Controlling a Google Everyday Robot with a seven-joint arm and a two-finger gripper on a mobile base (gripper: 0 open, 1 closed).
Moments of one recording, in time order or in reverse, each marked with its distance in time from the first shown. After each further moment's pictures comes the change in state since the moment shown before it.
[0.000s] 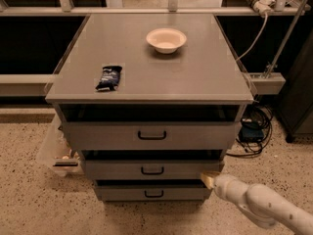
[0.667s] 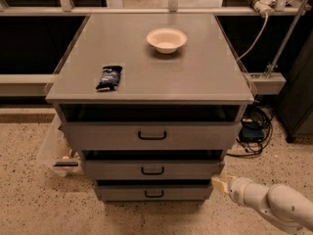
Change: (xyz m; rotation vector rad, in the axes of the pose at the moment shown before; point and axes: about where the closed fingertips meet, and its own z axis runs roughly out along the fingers) arm -0.005 -0.005 -0.071 -0.031 0.078 -0.032
